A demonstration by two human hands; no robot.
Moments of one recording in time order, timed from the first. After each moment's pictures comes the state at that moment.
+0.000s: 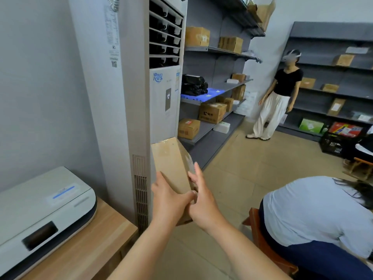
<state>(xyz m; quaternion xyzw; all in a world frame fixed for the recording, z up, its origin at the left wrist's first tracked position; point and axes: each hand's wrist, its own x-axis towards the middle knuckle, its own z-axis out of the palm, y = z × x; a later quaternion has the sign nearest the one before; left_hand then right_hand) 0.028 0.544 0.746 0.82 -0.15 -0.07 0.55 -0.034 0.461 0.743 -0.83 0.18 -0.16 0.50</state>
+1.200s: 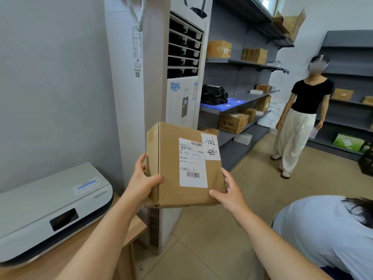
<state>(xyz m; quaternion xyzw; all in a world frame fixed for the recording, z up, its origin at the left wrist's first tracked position) 0.063 0.594 0.764 0.71 -0.16 -0.10 0.68 -0.040 0.363 0.721 -0.79 0.22 -0.19 0.55</state>
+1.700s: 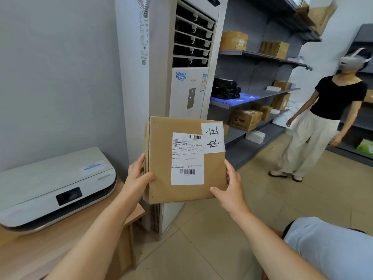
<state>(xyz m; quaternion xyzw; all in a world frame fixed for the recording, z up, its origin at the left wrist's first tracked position) 0.037 0.584 0.726 0.71 -0.13 -0.09 0.69 -0.063 0.346 0.720 -0.82 0.15 -0.23 0.50</state>
